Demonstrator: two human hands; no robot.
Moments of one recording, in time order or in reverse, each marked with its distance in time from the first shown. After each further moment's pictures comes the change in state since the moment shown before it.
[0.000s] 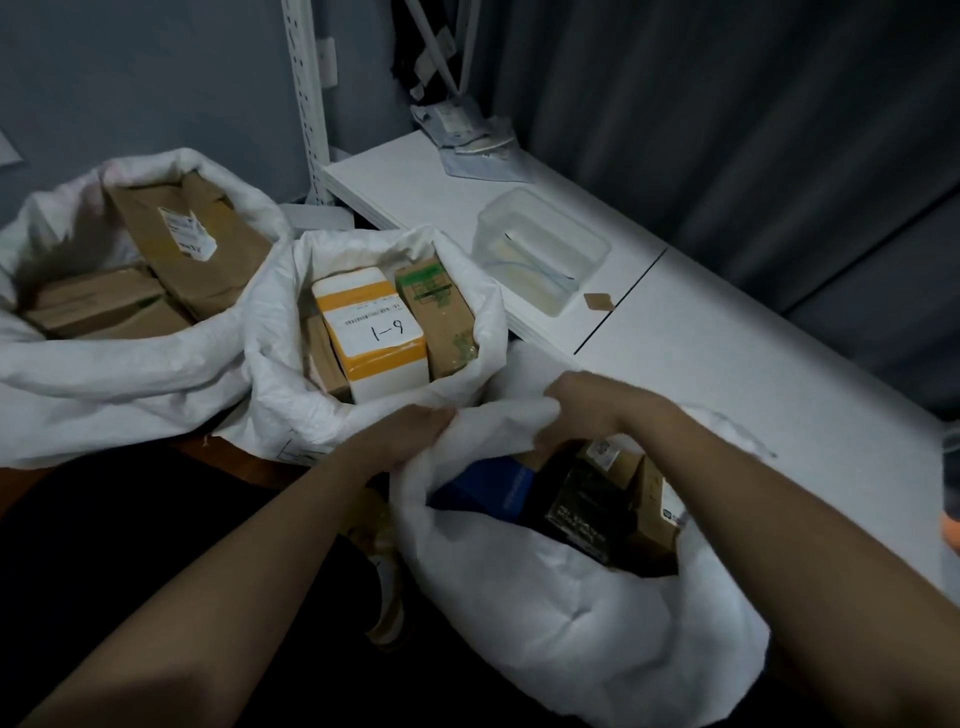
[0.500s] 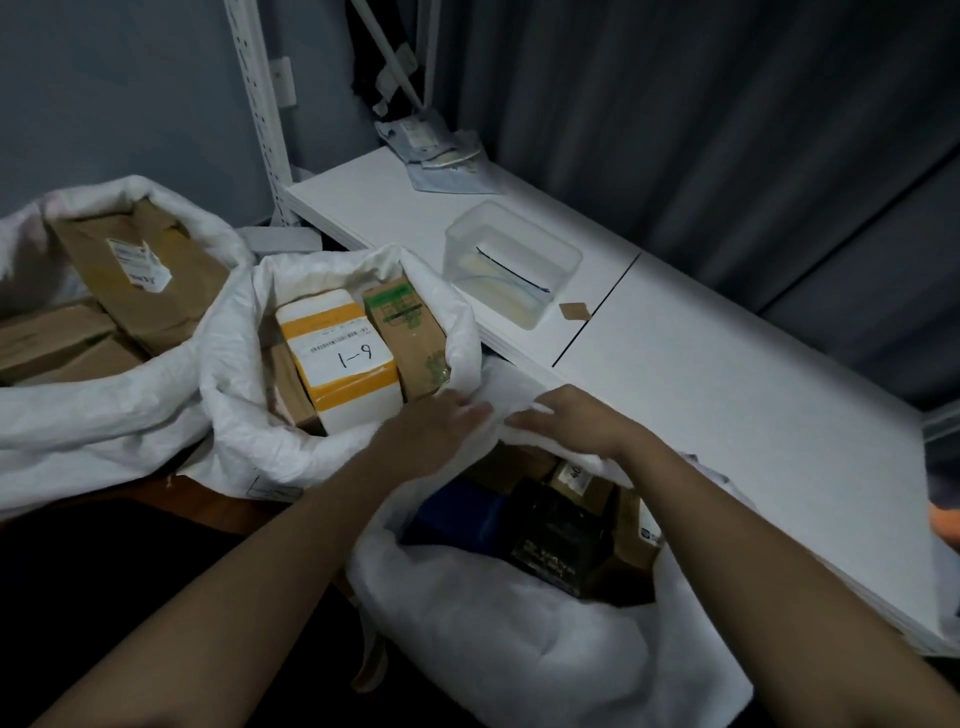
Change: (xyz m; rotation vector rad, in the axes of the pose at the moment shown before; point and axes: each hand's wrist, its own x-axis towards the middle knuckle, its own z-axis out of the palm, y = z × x) left_hand 0.030 0.034 0.023 0.425 0.146 0.330; right_hand 0.018 0.037 0.026 0.659 0.290 -0.031
